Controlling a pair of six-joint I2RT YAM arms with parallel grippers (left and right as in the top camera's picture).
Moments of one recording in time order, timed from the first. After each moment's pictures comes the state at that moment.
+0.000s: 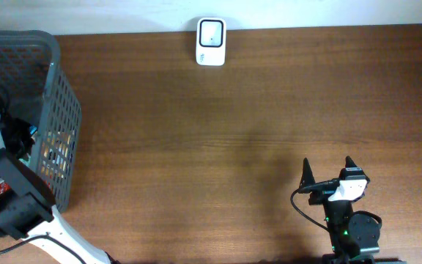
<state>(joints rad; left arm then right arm) 0.58 2.14 1.84 -1.29 -0.18 -0.49 0.05 0.01 0.01 -0.08 0.03 0.03</state>
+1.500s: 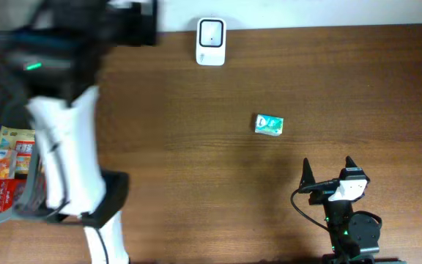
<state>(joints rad) -0.25 2.16 3.13 -1.56 -0.06 -0.01 0.05 0.01 0.01 -0.08 0.03 0.03</state>
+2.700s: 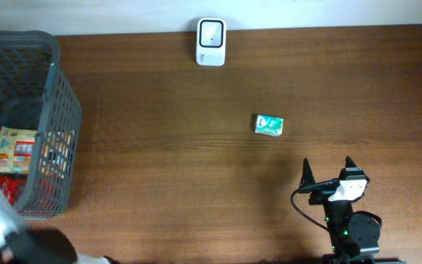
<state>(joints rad) 0.59 1.68 1.83 -0.98 -0.06 -0.46 0.05 0.01 0.01 -0.08 0.03 0.03</state>
